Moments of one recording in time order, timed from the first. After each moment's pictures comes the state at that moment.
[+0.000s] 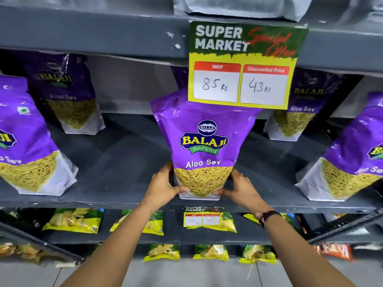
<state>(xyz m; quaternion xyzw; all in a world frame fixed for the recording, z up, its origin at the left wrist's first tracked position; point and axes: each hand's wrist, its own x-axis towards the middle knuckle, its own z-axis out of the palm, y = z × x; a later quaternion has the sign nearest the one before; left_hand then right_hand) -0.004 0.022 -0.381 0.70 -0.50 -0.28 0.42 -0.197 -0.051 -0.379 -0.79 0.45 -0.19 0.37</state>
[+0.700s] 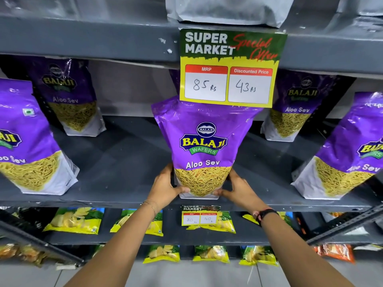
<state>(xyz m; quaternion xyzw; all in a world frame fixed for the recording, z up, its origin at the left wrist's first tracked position) -0.014 0.024 -0.384 0.70 -0.49 -0.30 0.42 -0.204 -0.045 -0.376 -0.77 0.45 -0.17 0.41</state>
